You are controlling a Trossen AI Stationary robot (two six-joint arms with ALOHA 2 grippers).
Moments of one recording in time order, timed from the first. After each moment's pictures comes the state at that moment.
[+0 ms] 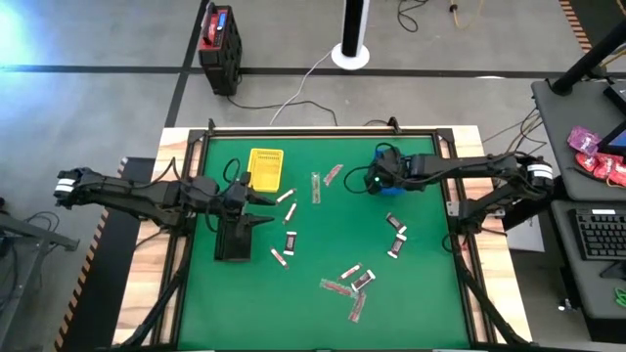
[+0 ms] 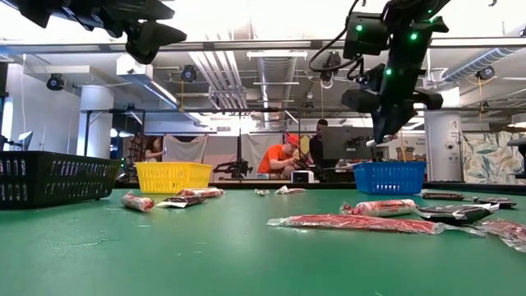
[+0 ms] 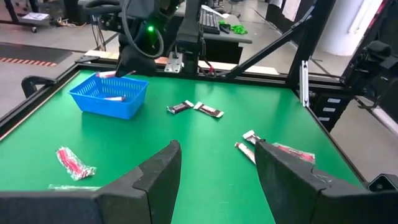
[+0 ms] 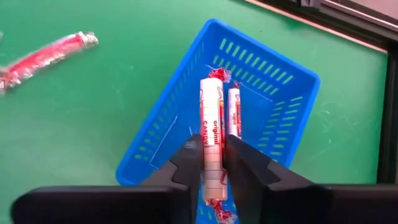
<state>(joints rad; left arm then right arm) -0.08 0.82 0.55 0.03 -0.04 -0.13 -0.24 1.41 0.94 -0.83 0.52 0.91</state>
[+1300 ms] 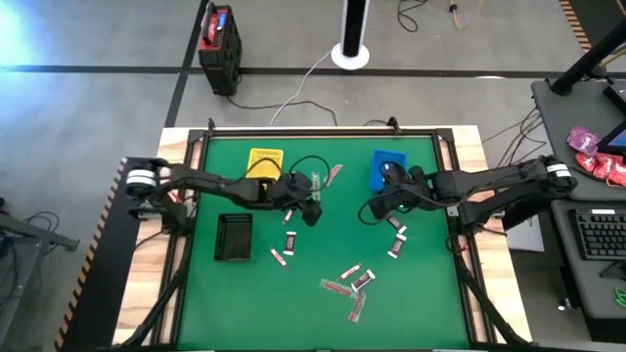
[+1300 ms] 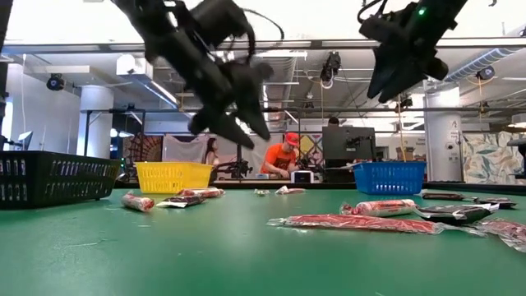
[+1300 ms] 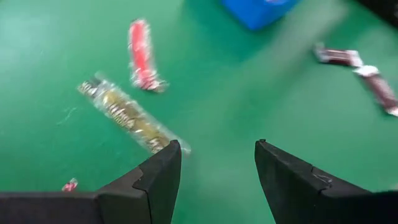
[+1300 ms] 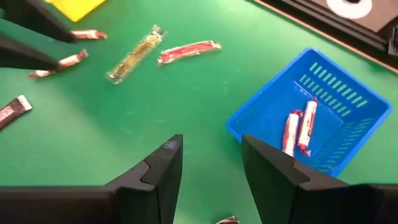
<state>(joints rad) 0.06 1.70 0.99 -0.07 -0.29 -0.62 0.07 1.19 0.94 -0.80 0.53 0.84</state>
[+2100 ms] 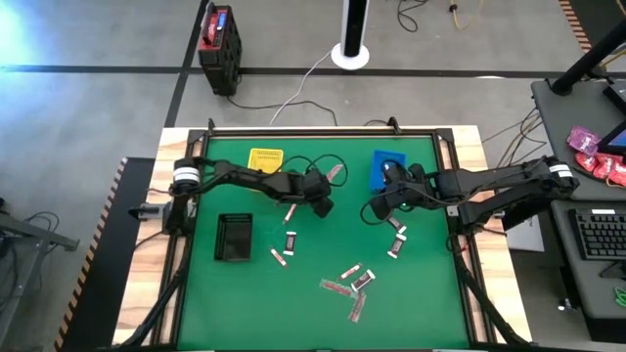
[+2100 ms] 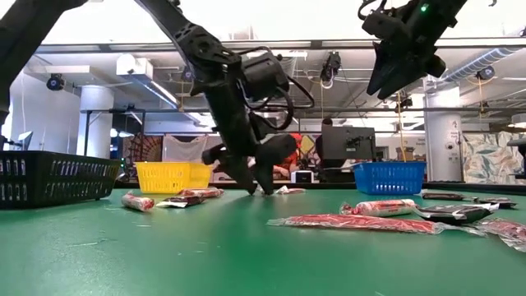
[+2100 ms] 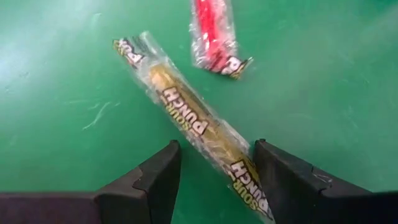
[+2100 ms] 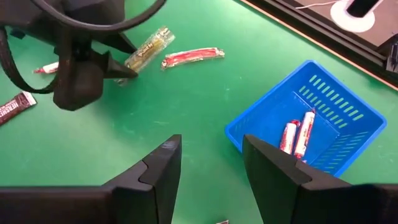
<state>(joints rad) 0.15 2.04 1.26 -0.32 -0.34 -0.59 0.07 1.18 0.94 -0.79 0.52 0.77</state>
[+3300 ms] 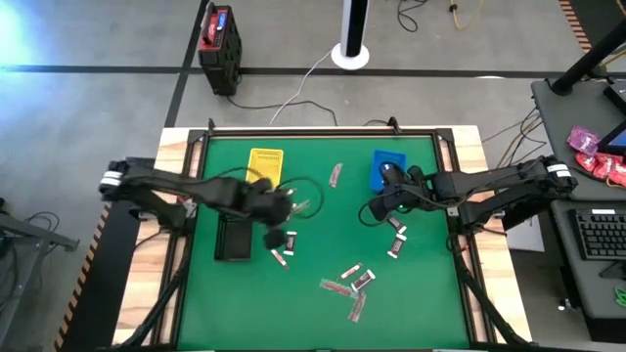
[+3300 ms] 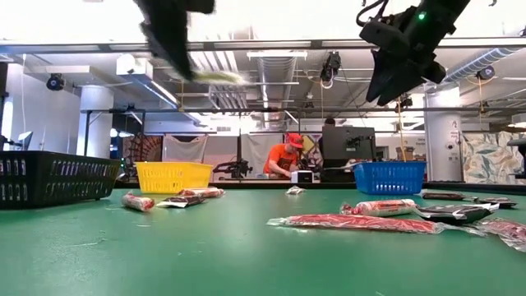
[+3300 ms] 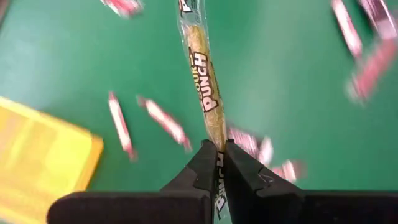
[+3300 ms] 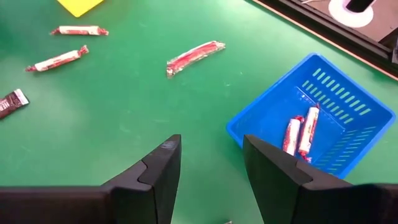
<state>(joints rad) -0.17 1.47 1.28 -0.95 -0.23 -0.40 0.07 1.20 0.91 -0.76 0.53 0.80</state>
